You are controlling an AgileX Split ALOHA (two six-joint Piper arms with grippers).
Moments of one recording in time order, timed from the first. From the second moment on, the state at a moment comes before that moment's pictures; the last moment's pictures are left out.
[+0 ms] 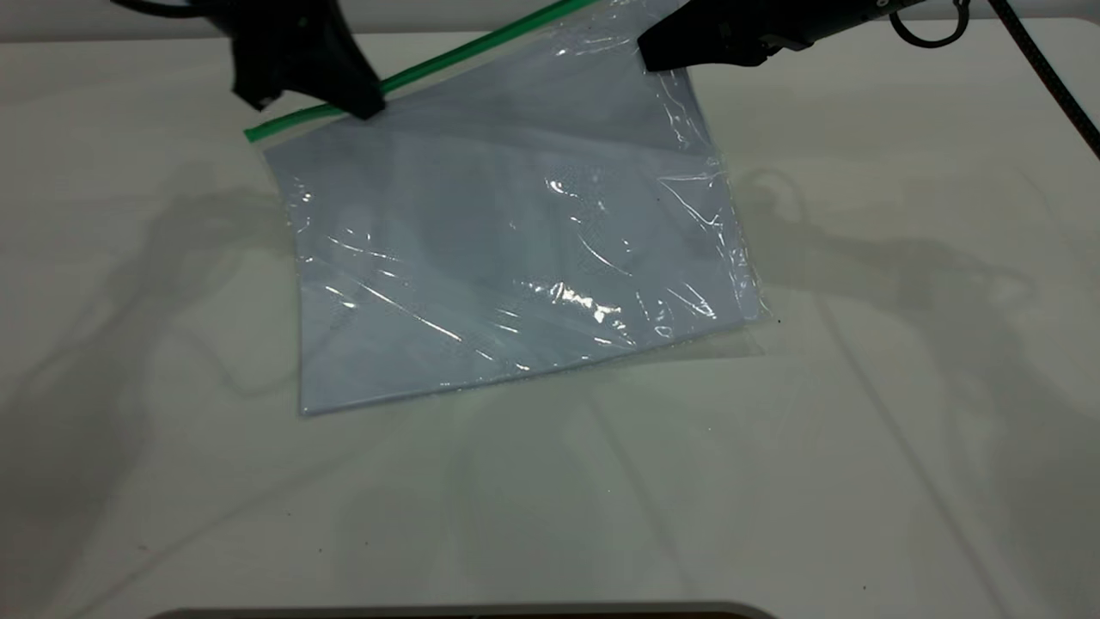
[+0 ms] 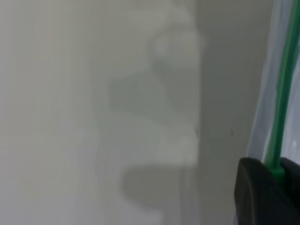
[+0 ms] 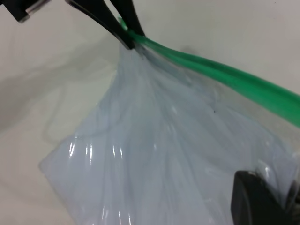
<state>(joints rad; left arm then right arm) -0.11 2.34 -1.62 -0.72 0.74 1.87 0.17 2.23 -1.25 1.61 0.74 -2.02</state>
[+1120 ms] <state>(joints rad) -0.03 2.34 -1.62 -0.51 0.78 1.76 0.15 2.23 -1.25 1.62 0.67 -2.01</state>
